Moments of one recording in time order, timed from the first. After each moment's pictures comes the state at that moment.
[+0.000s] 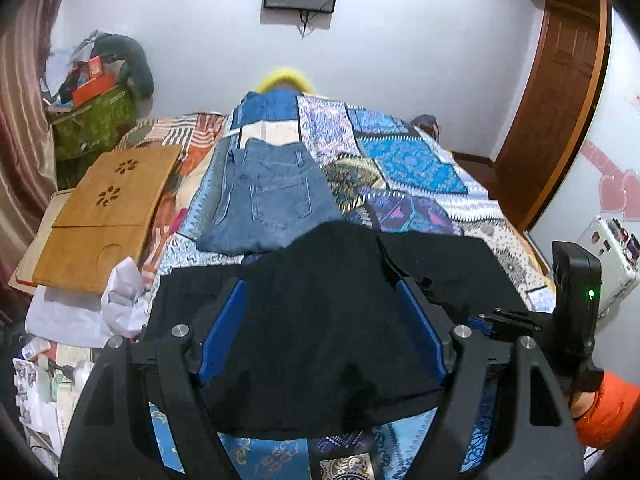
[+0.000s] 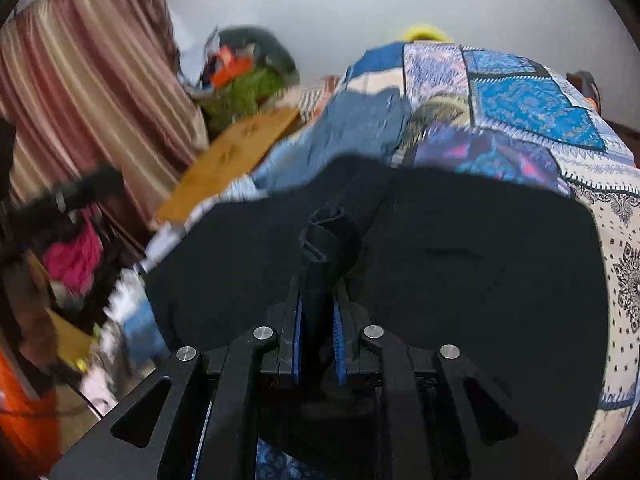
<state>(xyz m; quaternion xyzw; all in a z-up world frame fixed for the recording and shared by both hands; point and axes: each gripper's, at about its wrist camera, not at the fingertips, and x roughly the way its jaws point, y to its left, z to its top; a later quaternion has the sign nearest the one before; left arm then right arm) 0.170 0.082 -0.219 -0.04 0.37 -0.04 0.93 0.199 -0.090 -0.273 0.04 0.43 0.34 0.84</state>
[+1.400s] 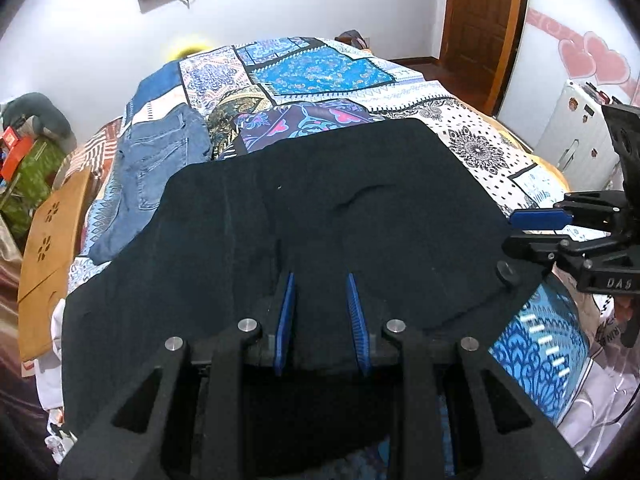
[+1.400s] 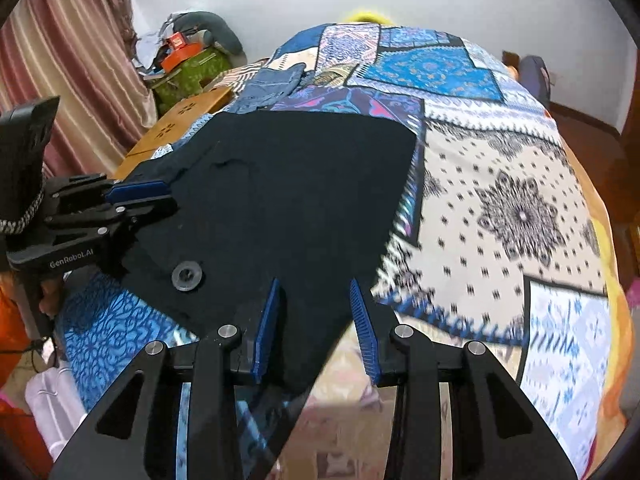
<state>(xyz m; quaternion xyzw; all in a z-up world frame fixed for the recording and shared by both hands) 0.195 -0.060 -0.301 0.11 0.45 -0.14 0.88 0.177 -0.234 -0.285 0.03 0.46 0.26 0.85</state>
